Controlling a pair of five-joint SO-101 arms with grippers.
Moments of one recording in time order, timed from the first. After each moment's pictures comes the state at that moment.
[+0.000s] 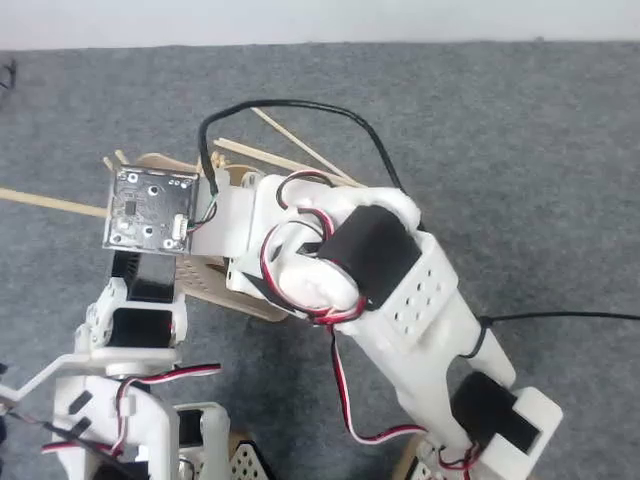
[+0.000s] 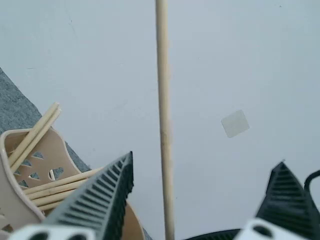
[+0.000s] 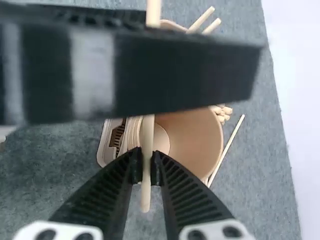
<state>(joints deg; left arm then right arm) -10.5 -103.5 59.6 53.1 62.1 -54.9 -2.9 -42.1 100.2 36.6</state>
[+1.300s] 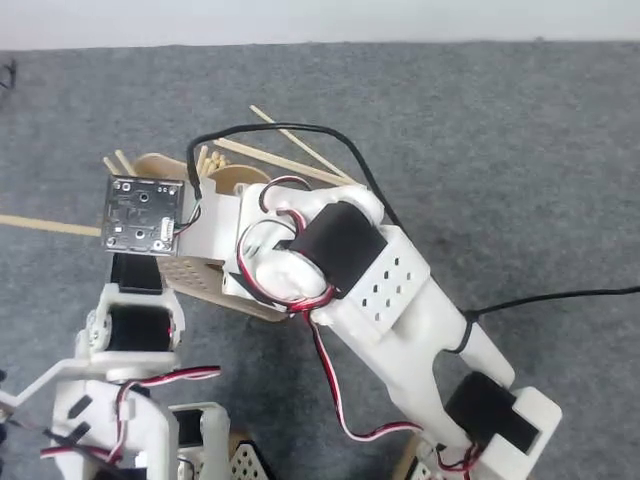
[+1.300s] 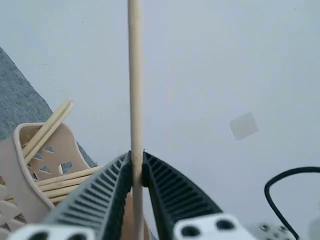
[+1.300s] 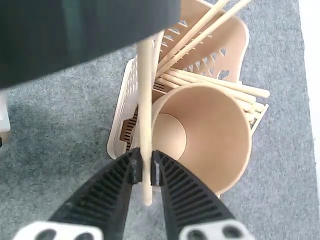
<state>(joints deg) -10.5 -103.5 57.4 58.8 62.2 -55.4 -2.9 -32.7 96.2 36.3</state>
